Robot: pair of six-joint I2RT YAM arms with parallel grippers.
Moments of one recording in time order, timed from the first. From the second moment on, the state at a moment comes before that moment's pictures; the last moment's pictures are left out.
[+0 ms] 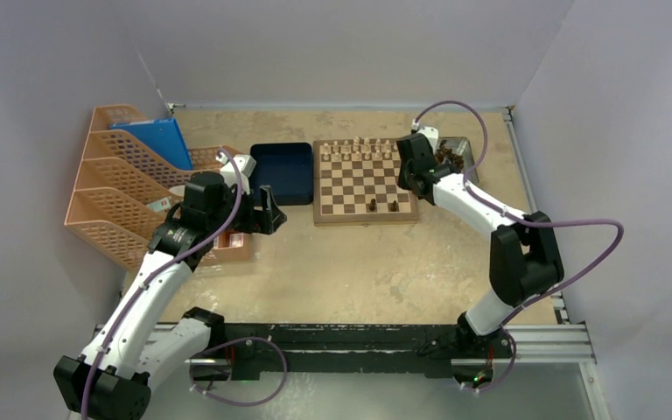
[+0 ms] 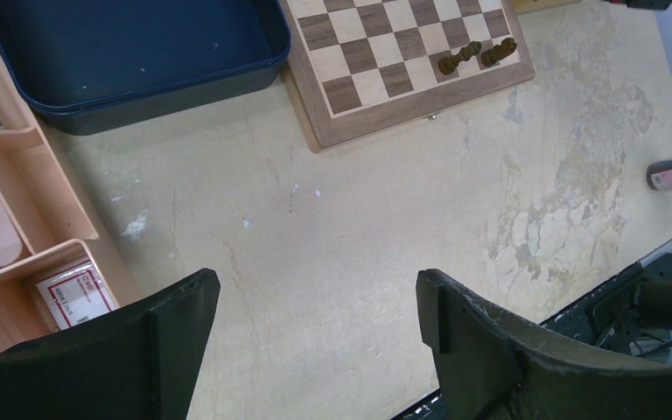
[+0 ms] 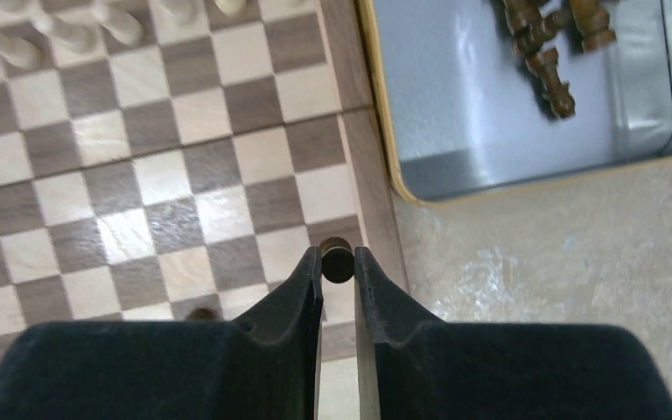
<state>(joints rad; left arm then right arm) -0.31 0.90 0.87 -0.56 0.26 -0.29 0.41 1.64 1.19 -0.37 0.39 0.44</state>
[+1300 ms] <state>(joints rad) -0.31 0.88 0.87 -0.56 0.27 -0.29 0.46 1.62 1.05 -0.35 0.38 0.52</state>
